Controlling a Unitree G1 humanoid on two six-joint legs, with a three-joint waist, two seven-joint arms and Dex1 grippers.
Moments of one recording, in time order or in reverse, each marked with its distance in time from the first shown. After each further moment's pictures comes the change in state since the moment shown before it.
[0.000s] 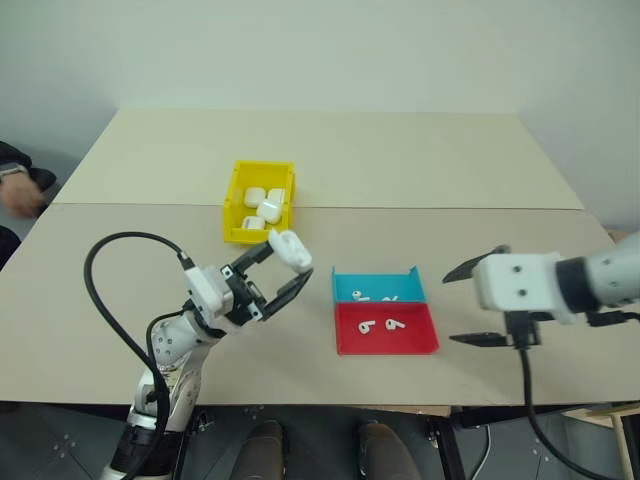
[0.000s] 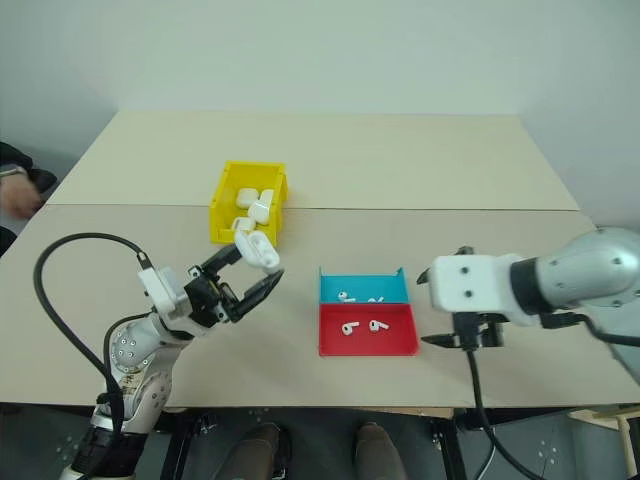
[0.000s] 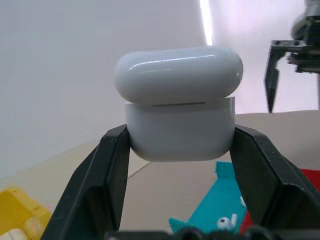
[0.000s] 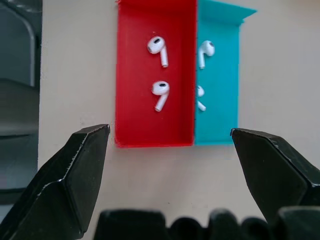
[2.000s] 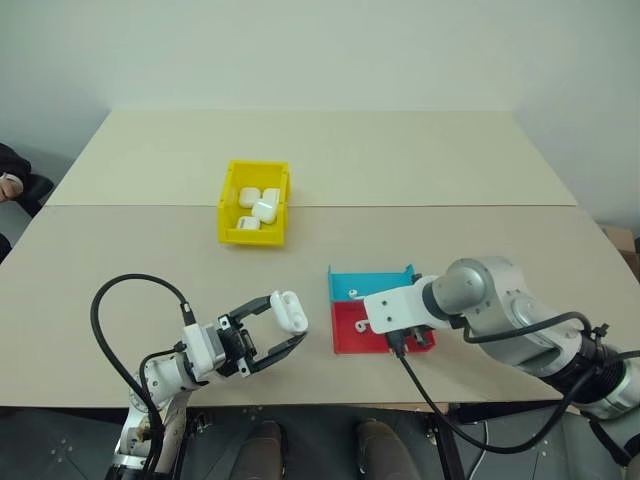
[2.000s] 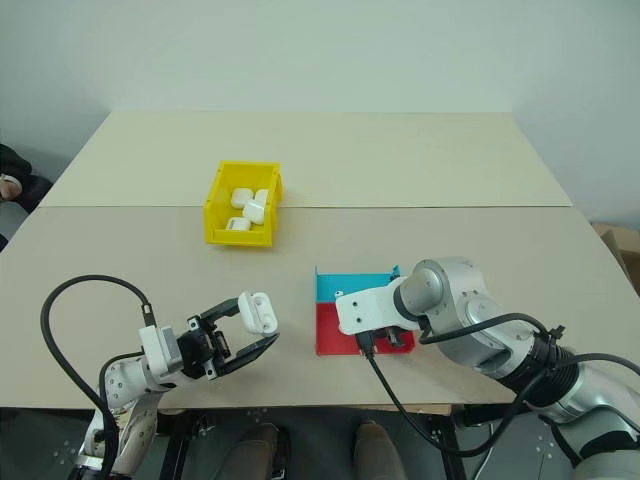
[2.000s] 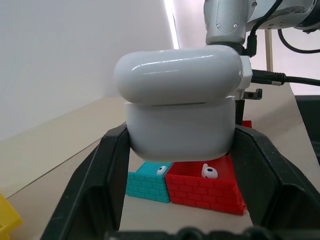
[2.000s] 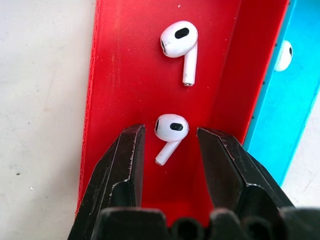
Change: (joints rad) left arm 0.209 0.030 0.012 -0.080 0.051 -0.054 -0.097; right arm -0.301 0.430 0.588 0.183 -0.658 0.131 0.074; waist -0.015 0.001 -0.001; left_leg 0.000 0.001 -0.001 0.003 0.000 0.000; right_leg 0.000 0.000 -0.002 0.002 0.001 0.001
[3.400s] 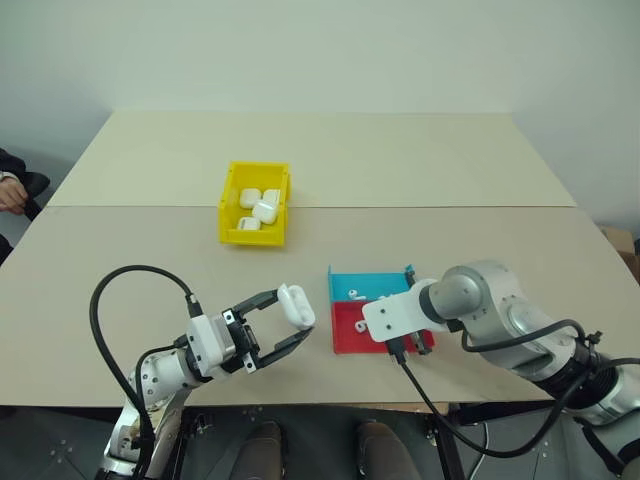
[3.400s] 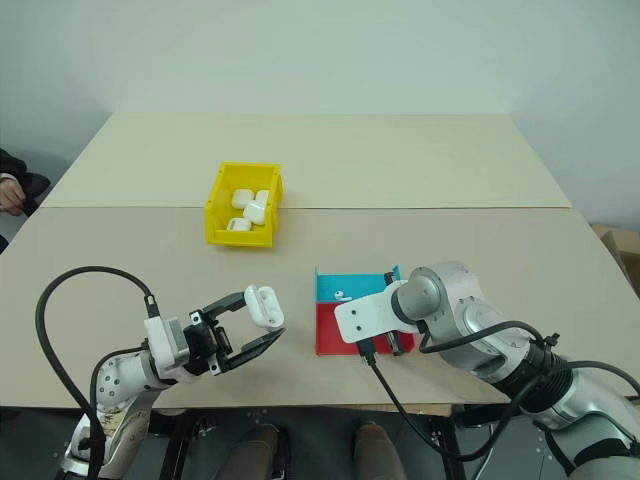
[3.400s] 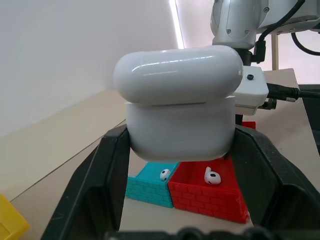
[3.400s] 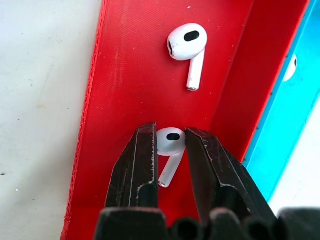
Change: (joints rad) left arm -0.003 0.056 -0.008 -0.169 0.039 0.177 0.114; right arm 0.057 0.026 -0.037 0.020 -0.085 -0.115 0.019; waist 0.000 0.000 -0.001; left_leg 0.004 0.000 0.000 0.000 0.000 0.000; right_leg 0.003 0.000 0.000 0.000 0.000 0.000
